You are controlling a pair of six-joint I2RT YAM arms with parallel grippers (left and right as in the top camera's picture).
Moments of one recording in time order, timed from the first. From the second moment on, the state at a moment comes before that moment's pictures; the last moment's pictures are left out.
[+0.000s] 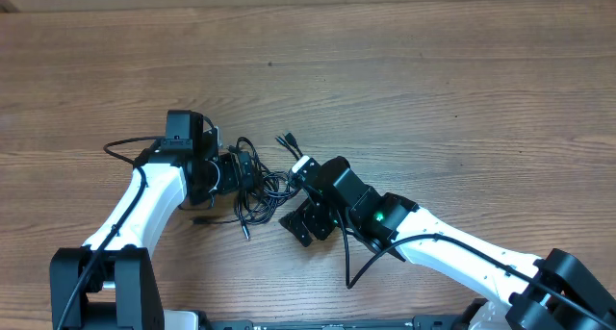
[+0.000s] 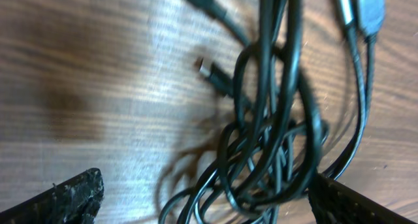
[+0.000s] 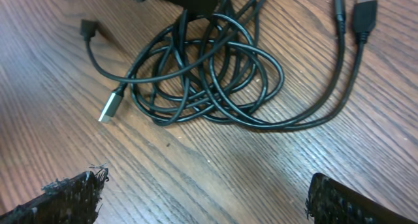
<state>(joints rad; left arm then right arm) -0.03 1.57 0.88 -0.62 0.31 -0.33 0.84 1.52 0.81 -0.16 -0.18 0.11</state>
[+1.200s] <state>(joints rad) -0.04 1.68 0.88 -0.57 0.36 -0.23 0.84 1.52 0.81 -0.17 -0.22 0.13</state>
